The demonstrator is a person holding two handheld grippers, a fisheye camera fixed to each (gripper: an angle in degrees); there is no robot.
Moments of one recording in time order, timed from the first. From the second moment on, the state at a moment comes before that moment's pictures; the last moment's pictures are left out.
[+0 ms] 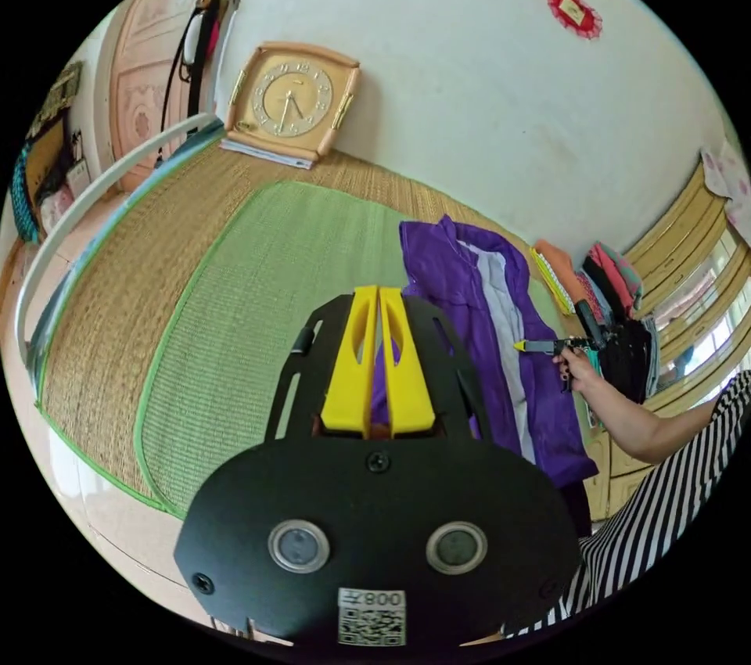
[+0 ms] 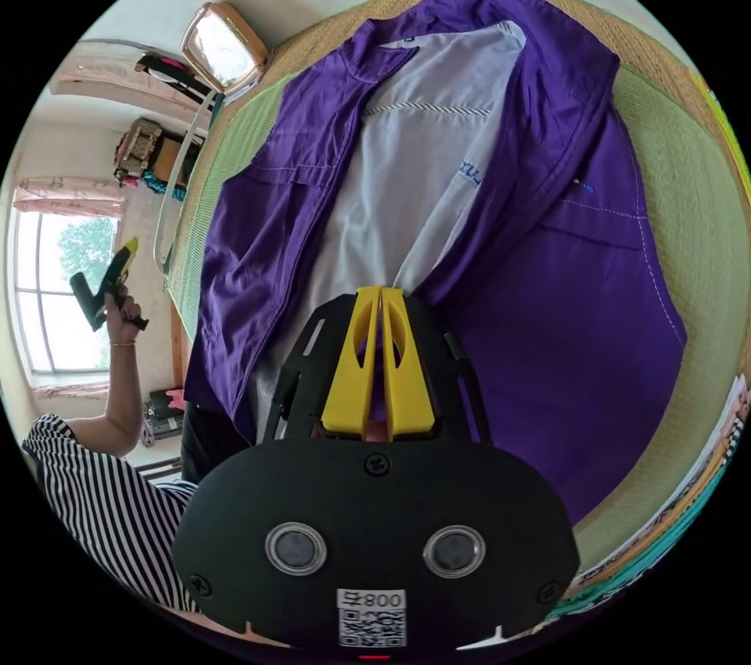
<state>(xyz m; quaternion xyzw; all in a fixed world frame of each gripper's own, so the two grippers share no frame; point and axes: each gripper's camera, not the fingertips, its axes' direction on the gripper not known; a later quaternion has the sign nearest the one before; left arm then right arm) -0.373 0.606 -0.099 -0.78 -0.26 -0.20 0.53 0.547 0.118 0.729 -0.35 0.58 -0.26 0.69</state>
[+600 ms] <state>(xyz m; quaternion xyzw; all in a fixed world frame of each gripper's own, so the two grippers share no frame) -0.362 0.627 -0.094 -0.82 -0.18 -0.20 0.50 0.556 0.127 0.736 -0.37 0.56 -0.25 0.70</state>
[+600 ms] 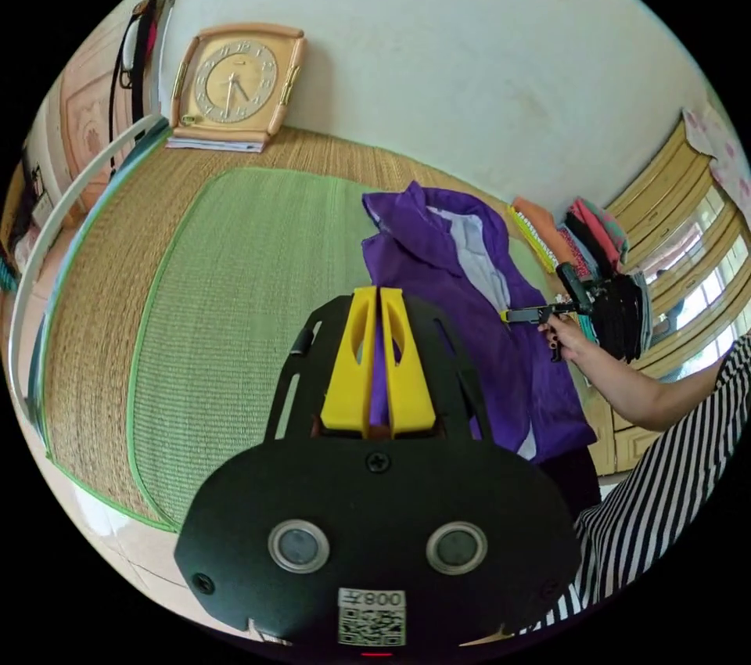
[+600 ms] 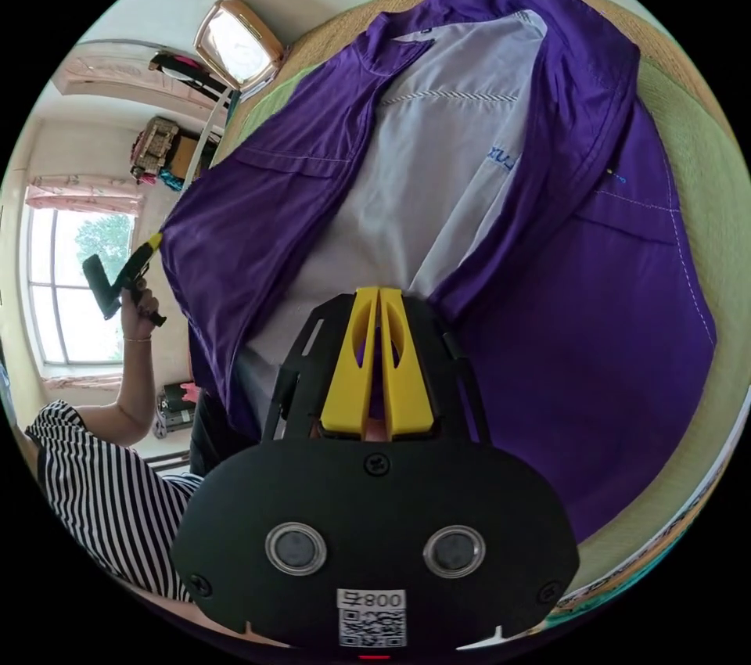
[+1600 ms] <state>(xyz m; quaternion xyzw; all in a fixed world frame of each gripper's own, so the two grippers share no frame) -0.231 0.721 -0.152 -0.91 0.02 -0.27 0.31 0.562 0.030 0.886 -0.30 0.57 -0.26 0.72</state>
